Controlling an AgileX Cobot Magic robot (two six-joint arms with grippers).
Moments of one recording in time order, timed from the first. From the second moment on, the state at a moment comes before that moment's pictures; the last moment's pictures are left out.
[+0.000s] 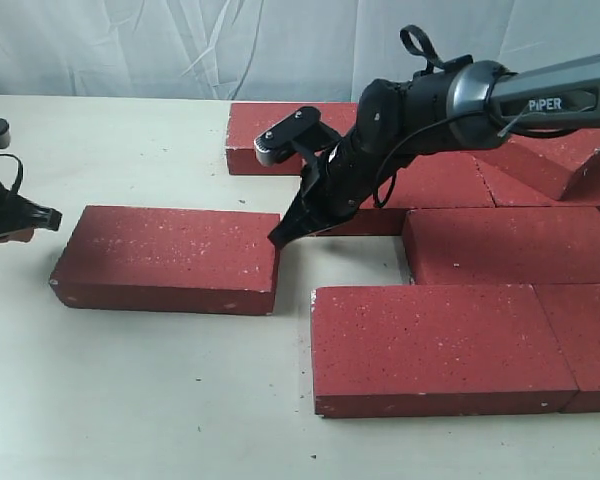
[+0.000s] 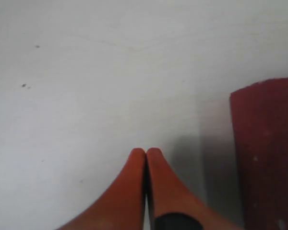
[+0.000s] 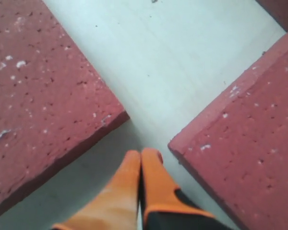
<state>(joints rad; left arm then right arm) 0.11 1.81 -0.89 -0.54 0.31 0.70 0.55 2.11 -1.39 0.35 0.50 -0.59</state>
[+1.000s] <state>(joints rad) 0.05 1.86 -0.92 -0.73 0.48 0.92 0.60 2.16 -1.42 0.34 0.49 -0.62</state>
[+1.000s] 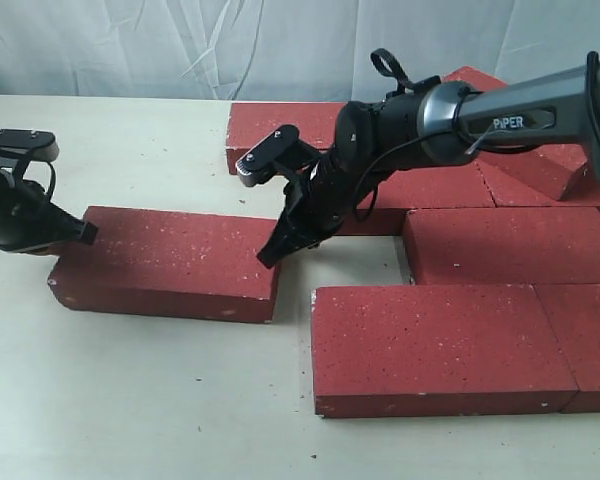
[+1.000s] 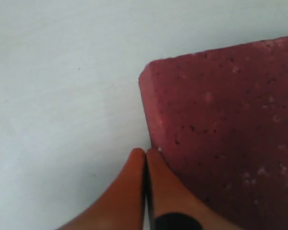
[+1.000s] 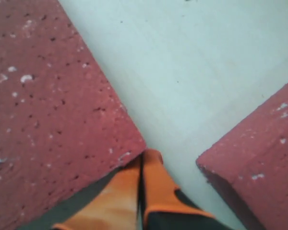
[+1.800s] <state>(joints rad) 0.05 1.86 -0.94 -0.70 0.67 0.92 0.57 2.12 -1.45 0.19 0.64 -0.57</state>
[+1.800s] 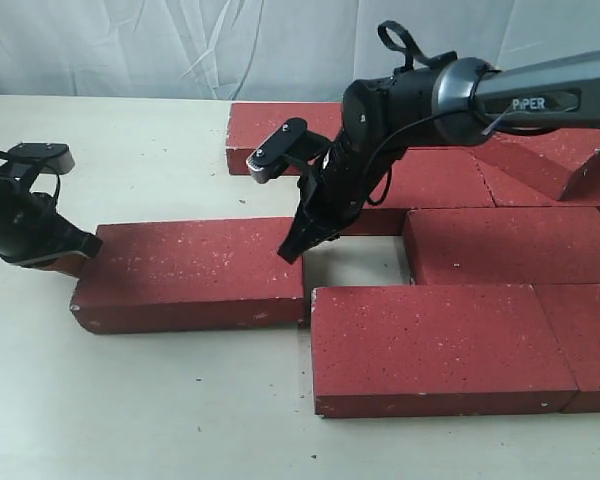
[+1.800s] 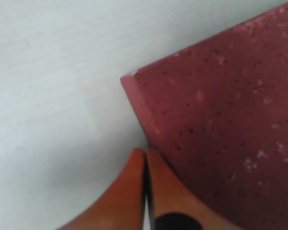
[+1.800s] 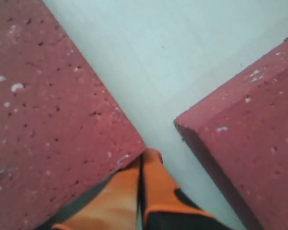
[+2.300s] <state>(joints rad) 0.04 1.83 -0.94 -0.72 0.65 0.92 0.57 2.09 -1.45 0.16 0.64 -0.53</state>
